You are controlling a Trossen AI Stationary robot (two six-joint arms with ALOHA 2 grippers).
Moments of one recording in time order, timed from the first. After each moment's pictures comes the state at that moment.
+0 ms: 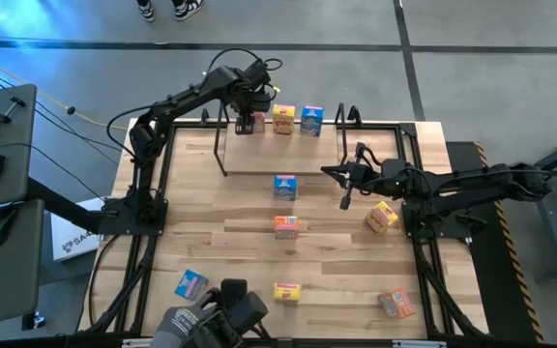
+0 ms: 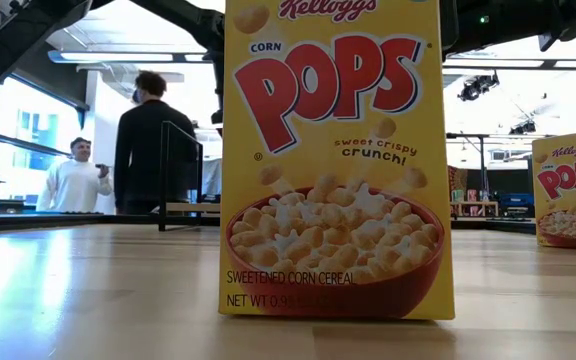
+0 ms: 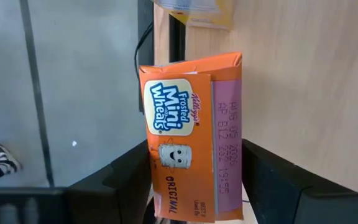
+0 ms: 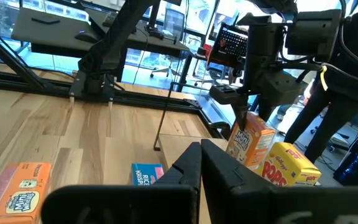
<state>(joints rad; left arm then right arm) 0.71 2.05 1.94 -1.14 -0.16 0.76 -0.05 0.98 0.51 0.41 0.25 -0.28</state>
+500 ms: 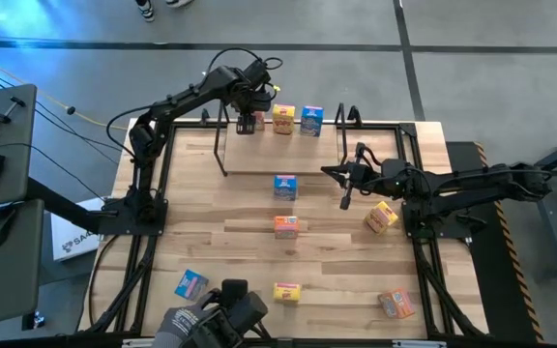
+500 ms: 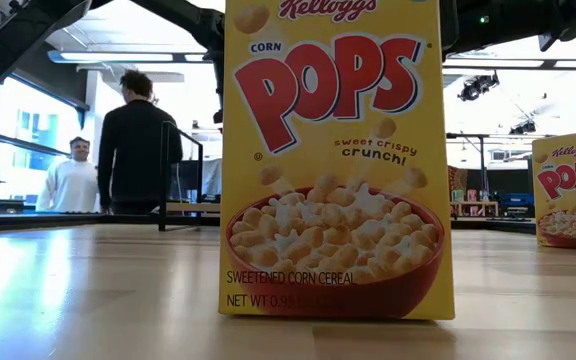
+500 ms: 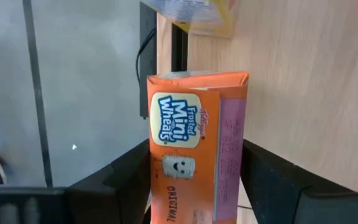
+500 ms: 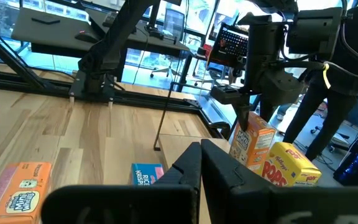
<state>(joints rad) 0.71 2.05 1.94 -1.12 -0.14 0.75 -0.05 0.98 0.51 0.41 0.25 -0.28</state>
